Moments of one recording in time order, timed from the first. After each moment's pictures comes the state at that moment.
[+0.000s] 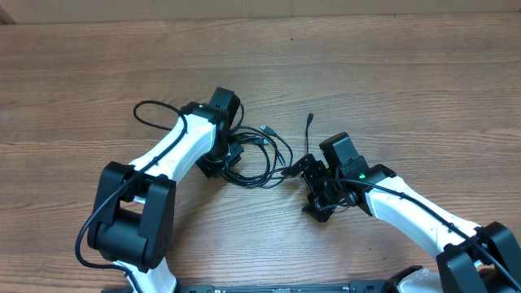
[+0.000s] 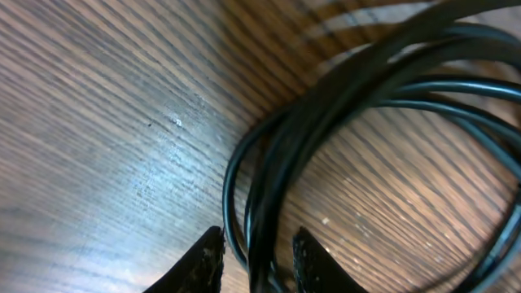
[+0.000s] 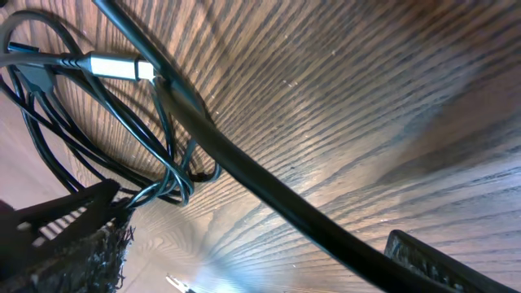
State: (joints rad) left arm -0.35 1.88 1.22 -0.91 0.05 -1.07; right arm 0.49 1.49 0.69 -0.35 -0.47 1.45
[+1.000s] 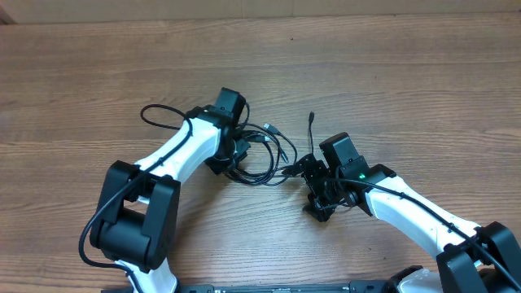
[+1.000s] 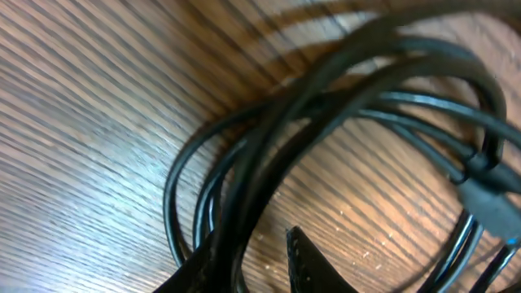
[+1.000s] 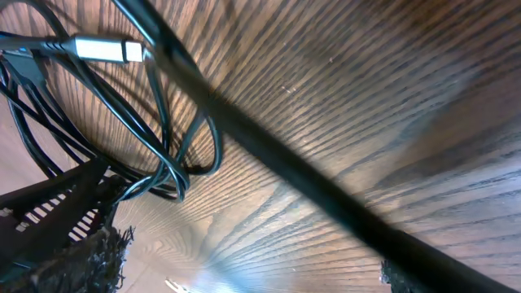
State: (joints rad) left arm -0.39 1.88 1.20 -0.77 0.06 -1.10; right arm 0.49 1.49 0.69 -0.35 -0.46 1.45
